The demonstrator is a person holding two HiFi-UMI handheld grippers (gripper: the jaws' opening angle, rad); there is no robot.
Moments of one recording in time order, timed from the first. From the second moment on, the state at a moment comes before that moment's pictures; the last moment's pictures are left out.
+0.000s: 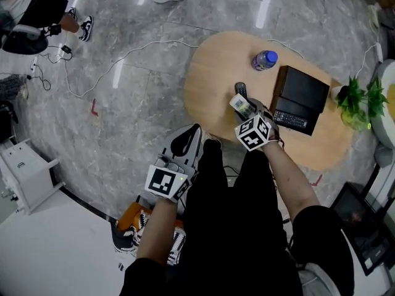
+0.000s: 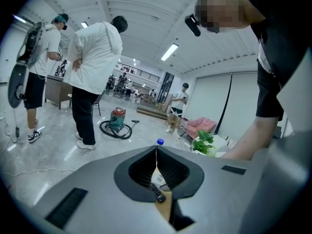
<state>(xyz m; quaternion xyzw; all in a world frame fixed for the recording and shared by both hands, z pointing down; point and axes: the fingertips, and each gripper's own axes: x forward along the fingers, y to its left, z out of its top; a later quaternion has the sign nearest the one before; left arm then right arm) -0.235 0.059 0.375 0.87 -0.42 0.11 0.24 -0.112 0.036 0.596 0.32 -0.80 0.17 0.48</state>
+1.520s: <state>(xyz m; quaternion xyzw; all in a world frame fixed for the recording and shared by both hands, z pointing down) -0.044 0.084 0.436 0.86 -0.40 0.13 0.29 0.132 0.074 0.688 0.19 -0.74 0.04 0.64</state>
